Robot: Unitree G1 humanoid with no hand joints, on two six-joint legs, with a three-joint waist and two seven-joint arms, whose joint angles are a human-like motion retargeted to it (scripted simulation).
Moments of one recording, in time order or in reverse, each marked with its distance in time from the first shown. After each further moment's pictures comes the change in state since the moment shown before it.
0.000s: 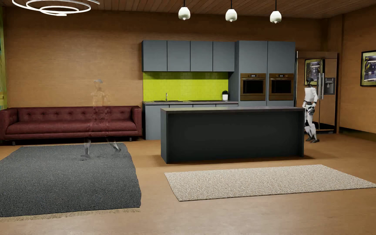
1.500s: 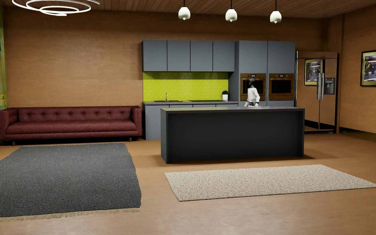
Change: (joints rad) body -0.430 0.194 0.213 0.072 -0.015 0.010 0.000 0.000 0.094 0.723 -0.001 0.103 -0.023 -0.208 -0.090 0.036 -0.071 0.000 0.000 0.063 -0.032 -0.041 -0.112 0.000 0.000 0.000 0.000 0.000 0.000
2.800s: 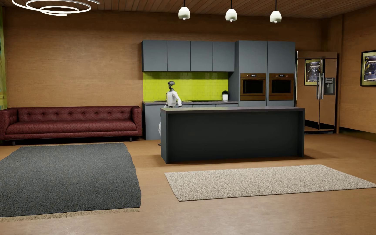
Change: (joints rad) body -0.139 0.097 0.054 -0.130 -0.136 0.084 0.000 0.000 -0.037 -0.054 0.613 0.108 -0.002 -0.039 0.280 0.032 0.025 0.000 0.000 -0.019 -0.227 0.214 0.035 0.000 0.000 0.000 0.000 0.000 0.000
